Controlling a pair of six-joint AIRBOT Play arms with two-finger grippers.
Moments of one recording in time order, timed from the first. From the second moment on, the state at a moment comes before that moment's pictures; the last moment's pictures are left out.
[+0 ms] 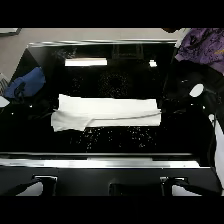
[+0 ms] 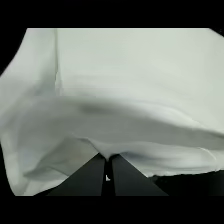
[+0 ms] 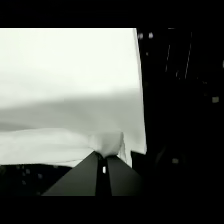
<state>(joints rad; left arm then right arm) 0.21 -1.28 1.06 1.03 -1.10 -1.52 -0.09 -1.44 1.23 -1.28 1.16 1.48</state>
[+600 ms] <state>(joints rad) 0.20 -1.75 1.47 0.99 -1.12 -1.50 -0.09 -1.72 1.42 -1.28 1.12 1.49</state>
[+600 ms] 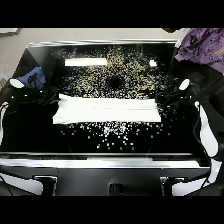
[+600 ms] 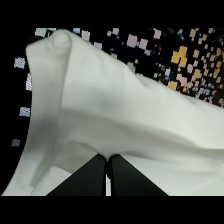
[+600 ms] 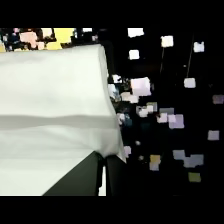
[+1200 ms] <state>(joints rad) 0.20 -1.81 1.62 0.95 -1.16 -1.50 -0.28 -1.78 1.55 -1.04 1.31 1.53</state>
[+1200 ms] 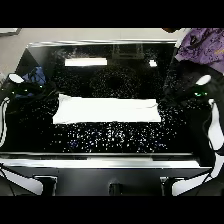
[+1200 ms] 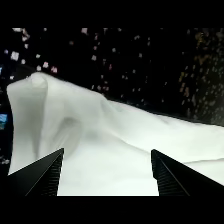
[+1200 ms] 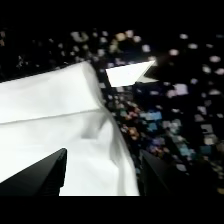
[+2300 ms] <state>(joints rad) 0.20 -1.76 1.66 0.92 -1.21 -1.51 -0.21 -1.93 1.57 -0.89 1.37 1.39</state>
